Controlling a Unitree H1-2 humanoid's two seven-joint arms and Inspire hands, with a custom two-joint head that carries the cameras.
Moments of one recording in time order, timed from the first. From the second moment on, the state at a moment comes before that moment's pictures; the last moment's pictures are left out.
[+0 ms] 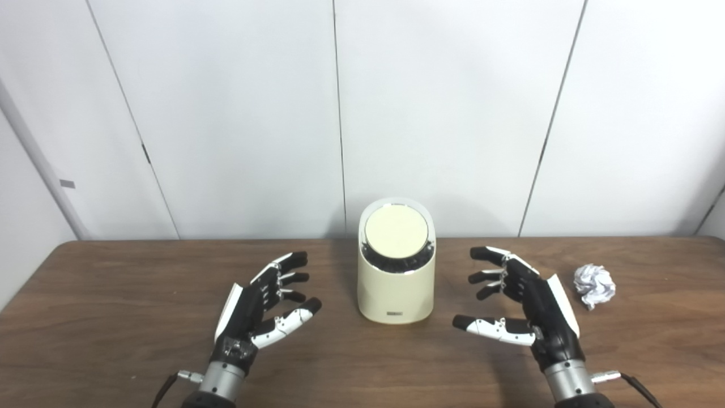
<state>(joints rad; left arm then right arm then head) -0.25 0.14 0.00 0.13 0.02 -0.22 -0.13 -0.19 -0.10 -0.01 -0.06 -0.16 -0.11 0.00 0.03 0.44</state>
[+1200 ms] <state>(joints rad) -0.53 0.08 -0.07 0.07 0.33 -0.01 0.02 -0.19 -0.10 0.00 -0.06 -0.18 -0.09 -0.03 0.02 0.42</state>
